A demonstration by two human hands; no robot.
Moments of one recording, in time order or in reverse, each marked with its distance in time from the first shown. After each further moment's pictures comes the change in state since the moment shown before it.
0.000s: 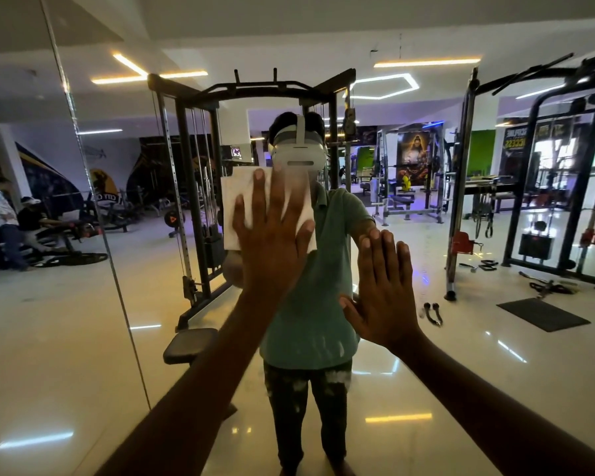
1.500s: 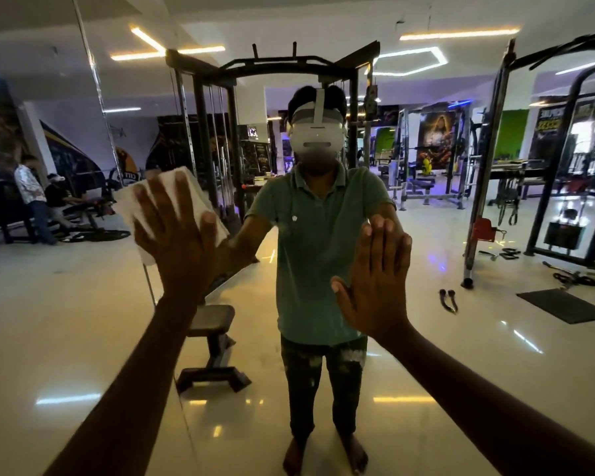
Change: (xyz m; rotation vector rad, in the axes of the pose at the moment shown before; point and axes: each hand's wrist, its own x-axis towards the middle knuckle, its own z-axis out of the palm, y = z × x) left_hand -0.052 -0.146 -0.023 0.022 -0.041 -0.400; right_hand -0.001 -0.051 0.013 0.001 0.008 0.113
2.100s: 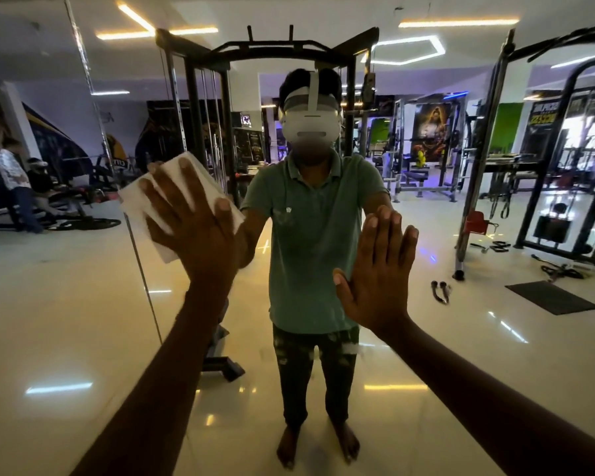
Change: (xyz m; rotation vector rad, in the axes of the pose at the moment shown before) left_hand -0.011 0.039 0.008 -0.009 0.058 -0.172; right_hand 0.000 -0.004 0.009 -0.057 0.052 0.020
